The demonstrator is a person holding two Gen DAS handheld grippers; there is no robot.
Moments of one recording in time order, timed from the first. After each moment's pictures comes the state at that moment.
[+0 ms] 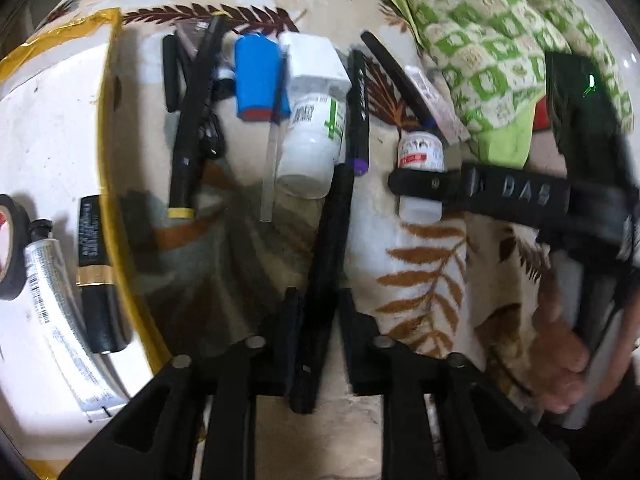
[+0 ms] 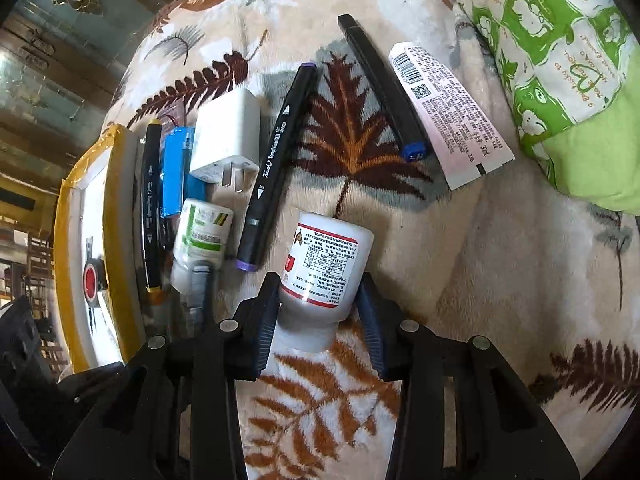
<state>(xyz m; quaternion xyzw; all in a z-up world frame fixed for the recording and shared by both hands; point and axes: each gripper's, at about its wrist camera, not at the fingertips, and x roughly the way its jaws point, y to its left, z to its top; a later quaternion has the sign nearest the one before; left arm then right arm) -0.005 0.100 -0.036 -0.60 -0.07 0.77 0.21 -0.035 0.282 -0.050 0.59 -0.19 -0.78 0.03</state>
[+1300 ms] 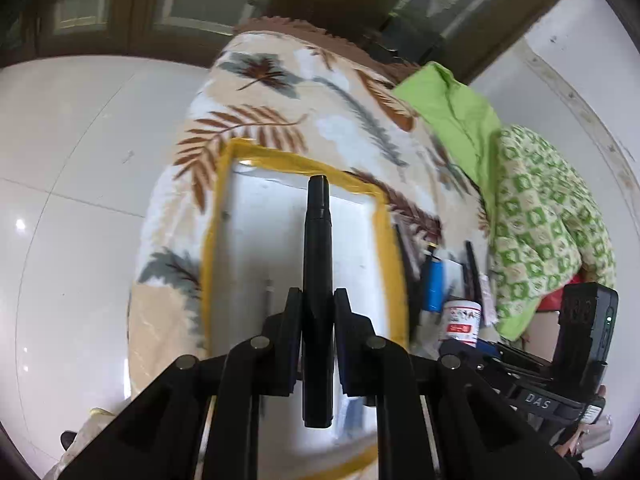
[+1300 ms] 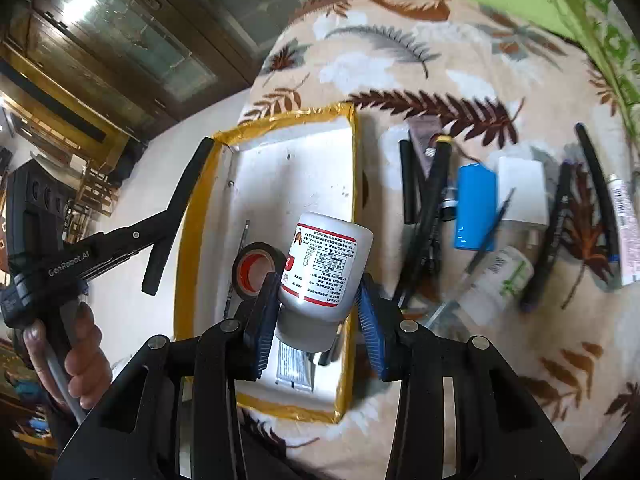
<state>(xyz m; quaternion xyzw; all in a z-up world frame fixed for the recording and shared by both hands) -0.039 -0.150 0.043 -0.50 -0.24 0.83 0.06 -0.057 0.114 0.029 0.55 -0.14 -0.80 0.20</state>
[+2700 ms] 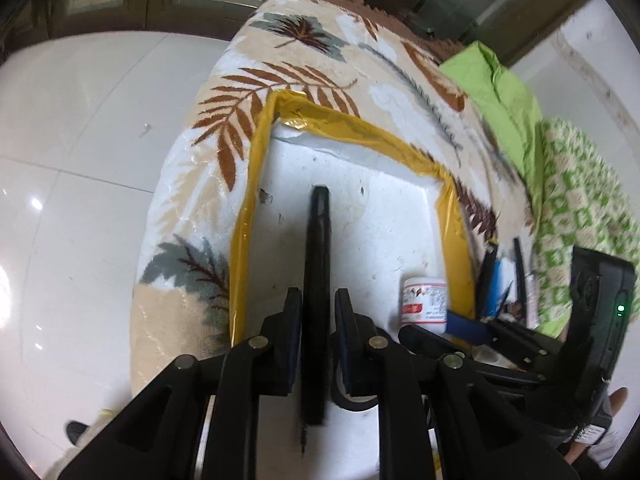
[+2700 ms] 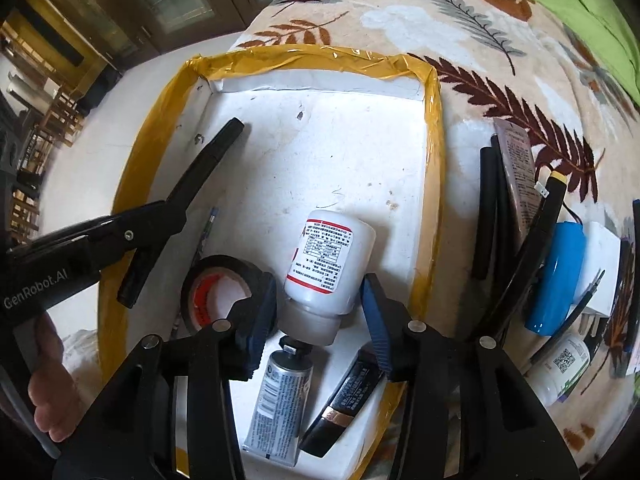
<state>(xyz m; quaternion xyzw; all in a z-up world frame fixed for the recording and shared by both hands) -0.061 -0.158 -0.008 -0.53 -0.24 0.81 0.03 -0.110 0.035 -0.029 0.59 -0.02 -0.78 0.19</state>
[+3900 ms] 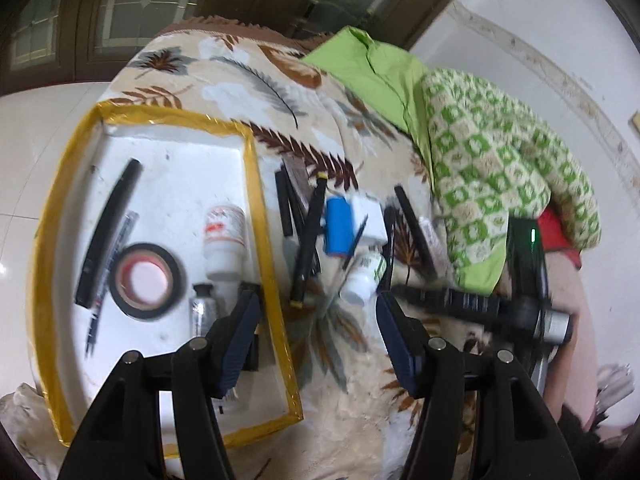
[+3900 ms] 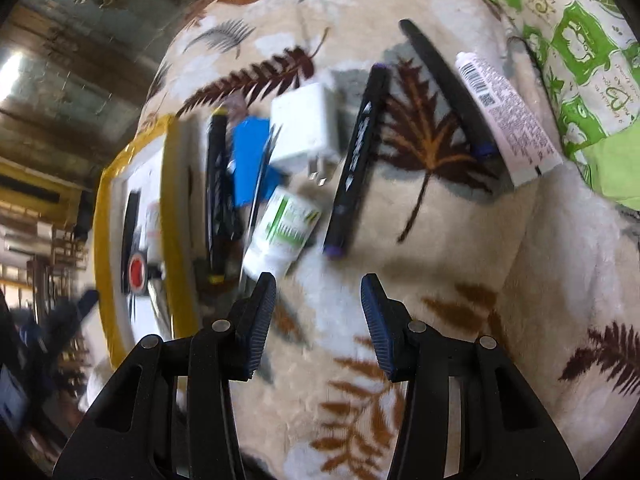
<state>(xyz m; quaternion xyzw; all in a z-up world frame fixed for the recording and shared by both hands) 0.005 0.000 0.038 -0.47 -0.19 0.85 0.14 -0.049 0.256 -0.029 0.58 -0.23 -0.78 0.07</state>
